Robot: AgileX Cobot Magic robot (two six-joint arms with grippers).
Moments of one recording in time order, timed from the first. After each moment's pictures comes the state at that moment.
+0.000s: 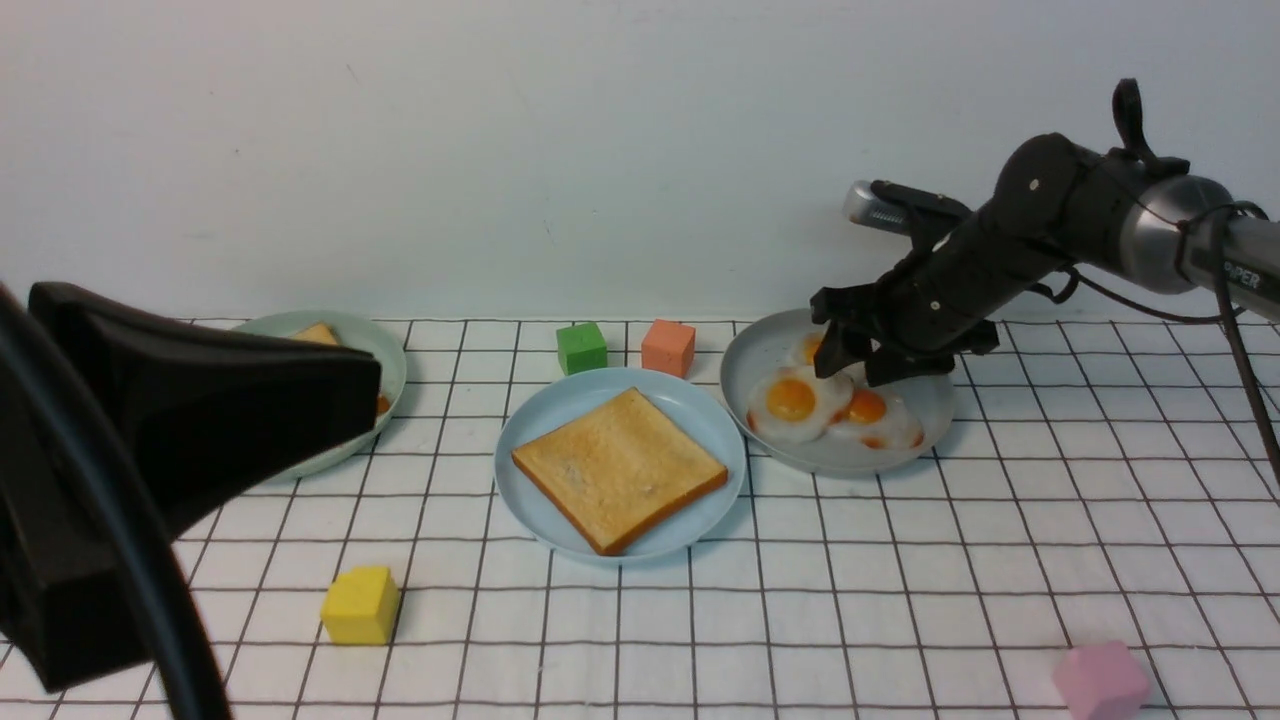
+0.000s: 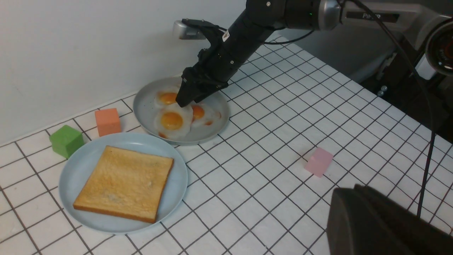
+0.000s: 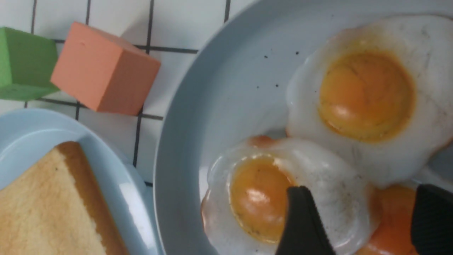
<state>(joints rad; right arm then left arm) 0.15 2.30 -1.90 0.47 0.79 -0.16 -0.59 0.75 -0.94 -0.37 0.63 0.20</state>
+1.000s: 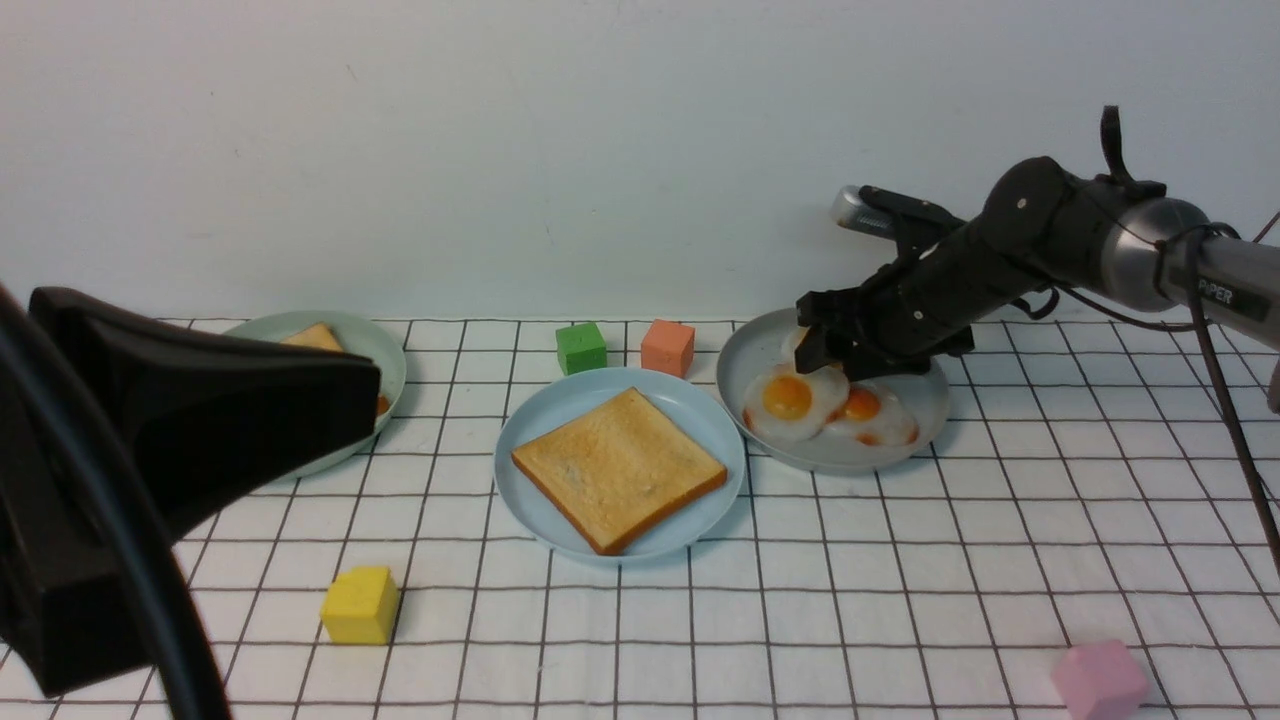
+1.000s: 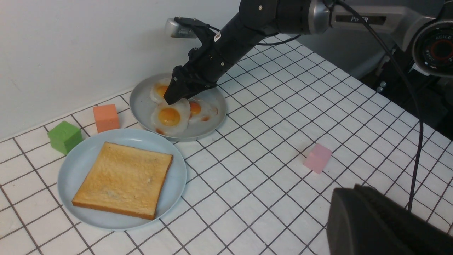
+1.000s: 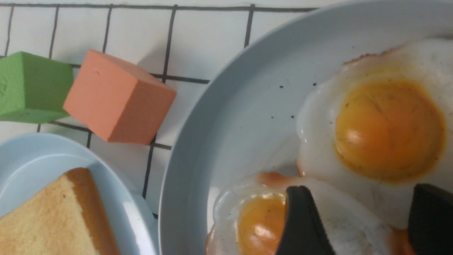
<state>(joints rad) 0.15 2.35 -1.91 0.56 0.72 -0.26 -0.59 0.75 -0.94 -0.37 0.63 0.20</state>
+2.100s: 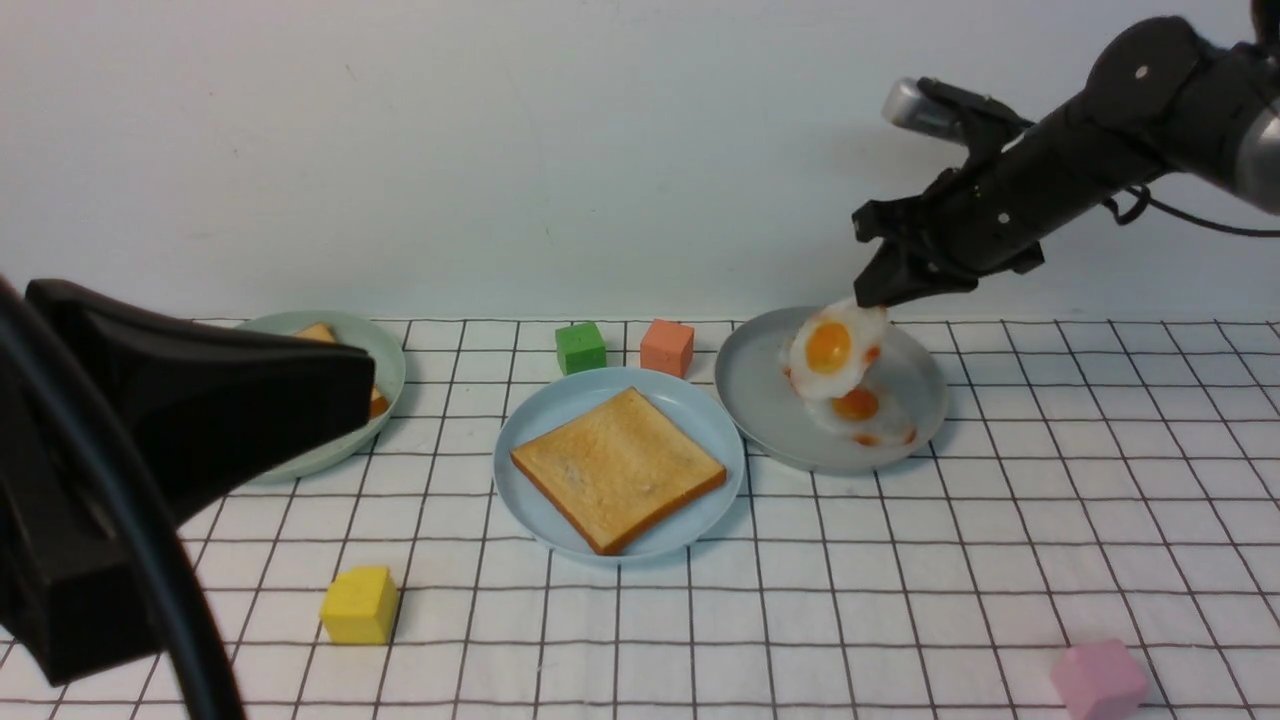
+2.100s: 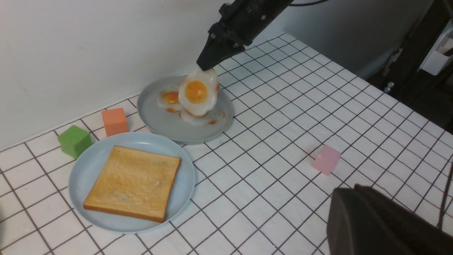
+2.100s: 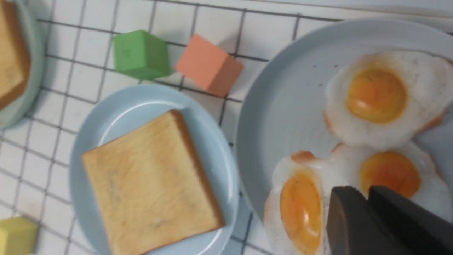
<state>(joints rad) 0.11 2.10 -1.91 0.61 1.01 -0.33 -0.59 0.75 -0.94 -0.34 0.62 0.20</state>
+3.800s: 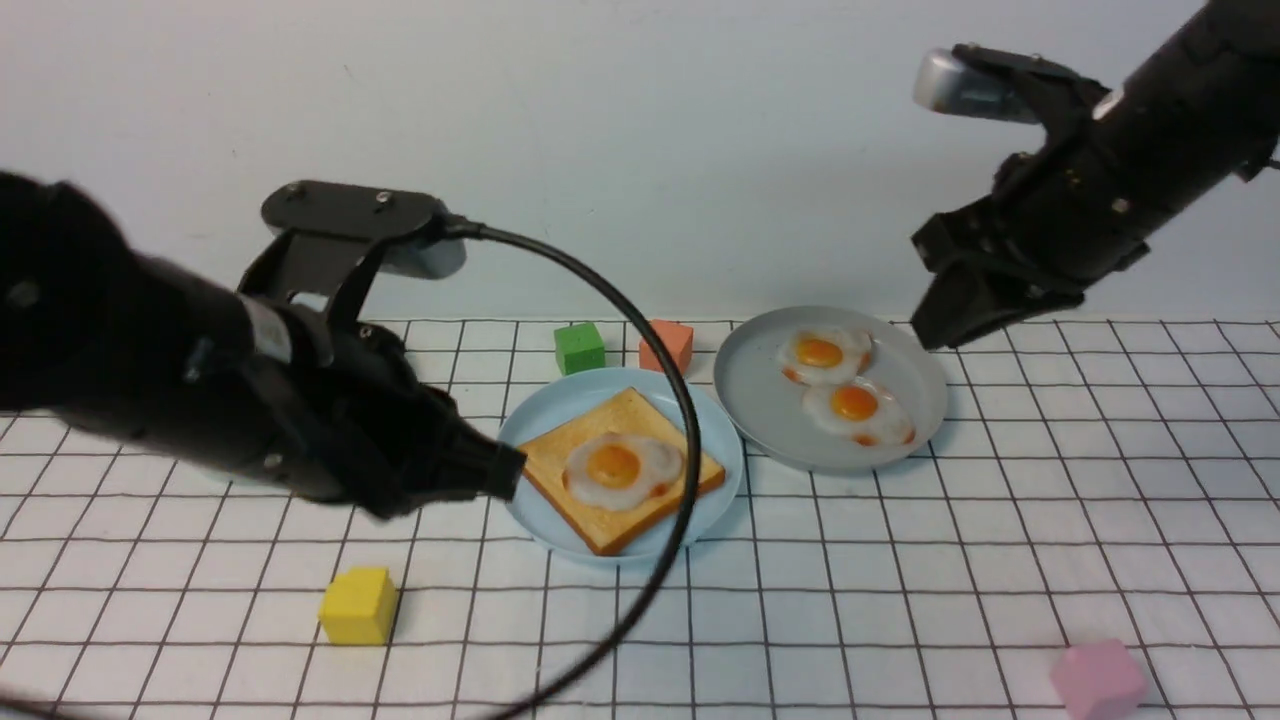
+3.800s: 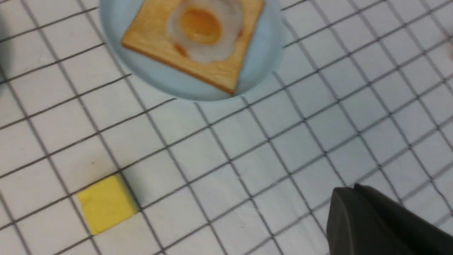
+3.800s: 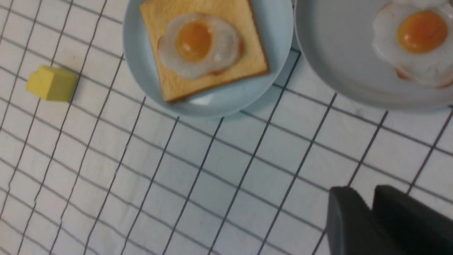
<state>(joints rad) 0.19 1.70 -1.59 0.43 1.16 -0.29 -0.44 1.32 -1.05 -0.20 0.71 0.02</state>
